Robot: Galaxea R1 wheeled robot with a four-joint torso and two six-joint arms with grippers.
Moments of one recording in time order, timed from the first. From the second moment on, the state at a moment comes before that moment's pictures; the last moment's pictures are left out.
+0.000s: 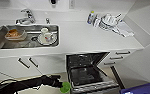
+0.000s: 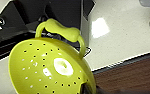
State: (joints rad) left arm 0.46 2.50 -1.78 0.13 0.55 -0.38; right arm -1.47 2.52 -2.01 0.20 0.16 -0.06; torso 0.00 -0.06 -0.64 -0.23
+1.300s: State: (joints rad) left arm 0.32 2.94 -2.06 0.12 0.64 -0.38; right arm -1.47 2.54 -2.01 0.20 0.17 -0.06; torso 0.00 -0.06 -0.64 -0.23
